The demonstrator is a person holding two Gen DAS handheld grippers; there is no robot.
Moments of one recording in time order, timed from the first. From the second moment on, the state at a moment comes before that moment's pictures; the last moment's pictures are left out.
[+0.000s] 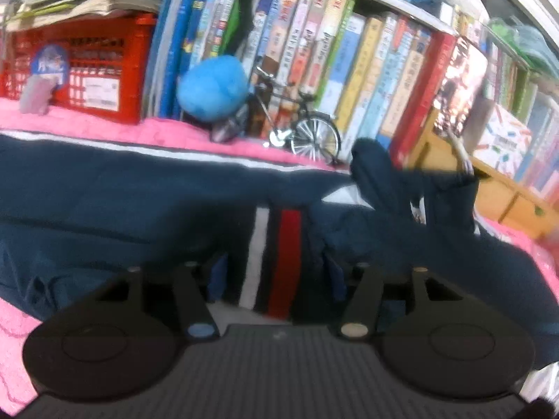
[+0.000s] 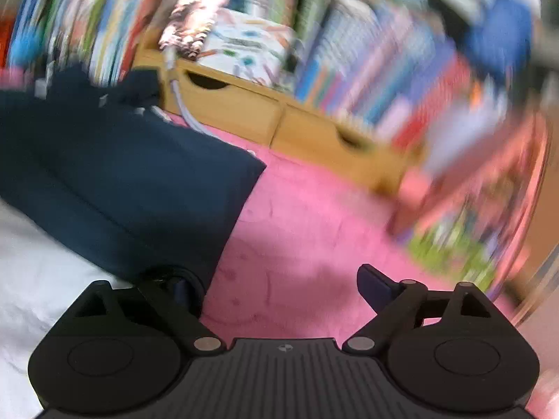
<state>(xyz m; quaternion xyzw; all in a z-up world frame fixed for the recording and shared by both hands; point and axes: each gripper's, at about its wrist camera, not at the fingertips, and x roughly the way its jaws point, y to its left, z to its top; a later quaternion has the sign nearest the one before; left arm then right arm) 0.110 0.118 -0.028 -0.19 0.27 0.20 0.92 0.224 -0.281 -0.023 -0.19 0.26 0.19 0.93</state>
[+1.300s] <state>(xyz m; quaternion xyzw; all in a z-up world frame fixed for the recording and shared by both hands) 0.121 0.105 -0.033 -0.15 0.29 0.19 0.93 0.187 -0.146 0.026 -0.07 0.27 0.34 0.90</state>
